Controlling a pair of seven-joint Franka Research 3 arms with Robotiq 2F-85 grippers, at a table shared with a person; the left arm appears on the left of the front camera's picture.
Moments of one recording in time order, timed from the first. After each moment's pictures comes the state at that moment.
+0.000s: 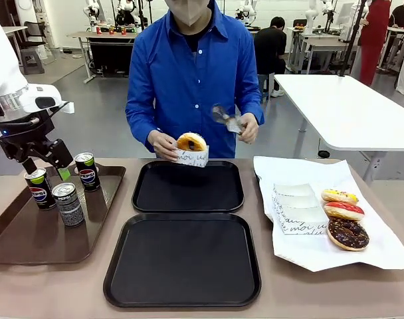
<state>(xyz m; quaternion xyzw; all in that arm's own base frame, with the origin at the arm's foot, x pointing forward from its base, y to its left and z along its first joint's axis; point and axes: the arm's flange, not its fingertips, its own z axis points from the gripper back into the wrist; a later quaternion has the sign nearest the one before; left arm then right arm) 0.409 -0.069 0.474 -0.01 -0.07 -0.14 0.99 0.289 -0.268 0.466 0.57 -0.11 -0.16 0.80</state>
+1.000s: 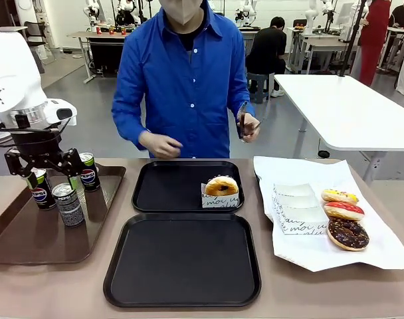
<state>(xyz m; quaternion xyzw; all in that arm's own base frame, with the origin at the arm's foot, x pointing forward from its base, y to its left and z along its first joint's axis) 0.416 -0.088 0.443 0.01 -0.03 0.01 1.00 0.288 -0.268 0.466 0.57 -0.11 -0.16 0.80</state>
